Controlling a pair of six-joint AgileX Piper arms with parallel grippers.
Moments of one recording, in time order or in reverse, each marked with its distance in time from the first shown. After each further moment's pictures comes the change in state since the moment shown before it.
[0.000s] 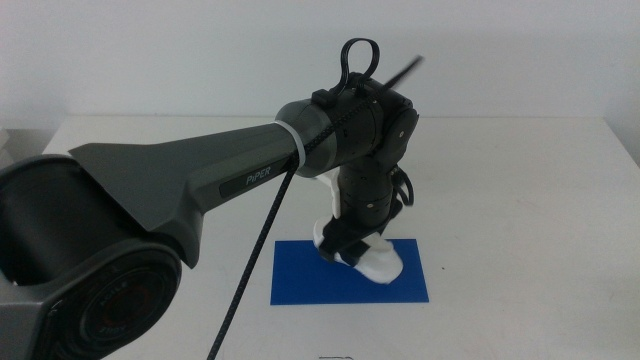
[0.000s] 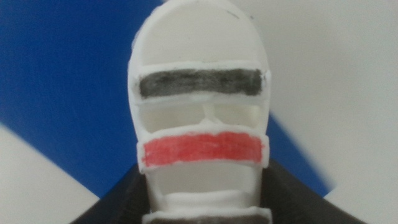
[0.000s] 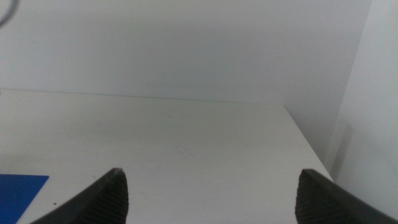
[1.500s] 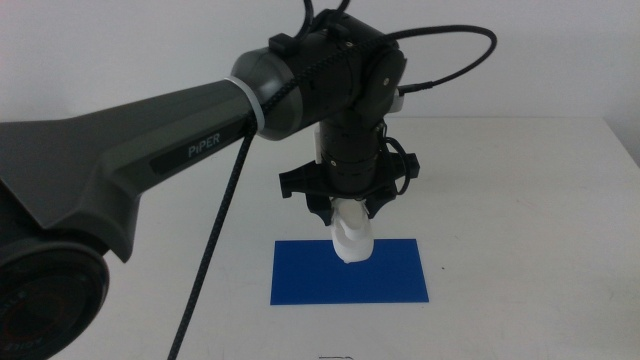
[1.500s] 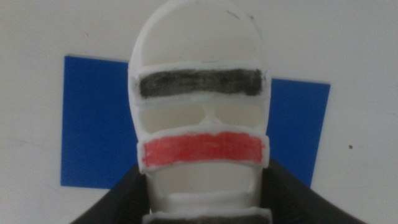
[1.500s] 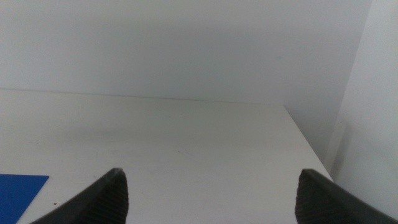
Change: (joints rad) left arm 0.016 -0.139 0.000 0.037 0.082 0.686; right arm 0.000 0.000 0.000 0.000 0.000 0.000
